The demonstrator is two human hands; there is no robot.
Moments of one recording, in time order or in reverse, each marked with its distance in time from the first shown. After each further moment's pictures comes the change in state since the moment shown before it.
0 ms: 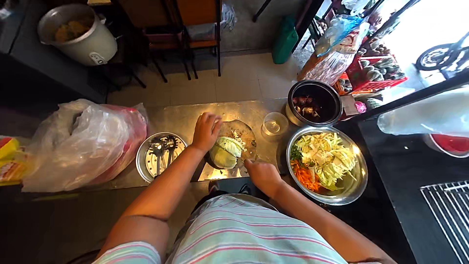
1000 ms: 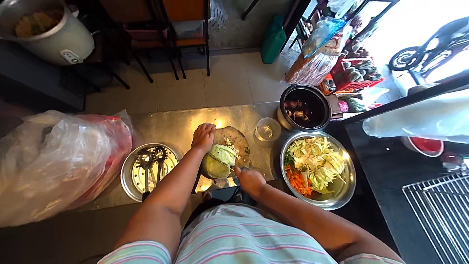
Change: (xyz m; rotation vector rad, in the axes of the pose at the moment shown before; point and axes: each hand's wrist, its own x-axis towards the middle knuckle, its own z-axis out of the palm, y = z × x) left_hand 0.037 -0.060 0.083 0.038 -0.216 -0.155; right_hand 0.045 0.002 0.024 0.048 -0.192 0.046
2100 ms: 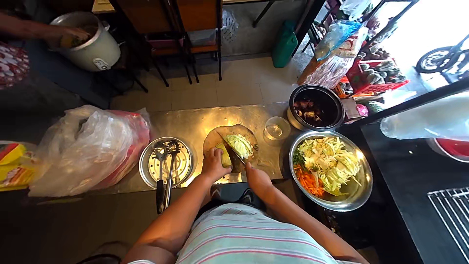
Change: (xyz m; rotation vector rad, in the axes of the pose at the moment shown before) left_hand -0.121 0.054 -0.006 0.061 -0.274 -0.318; right_hand -0.002 -0.005 0.023 0.220 0.102 0.142
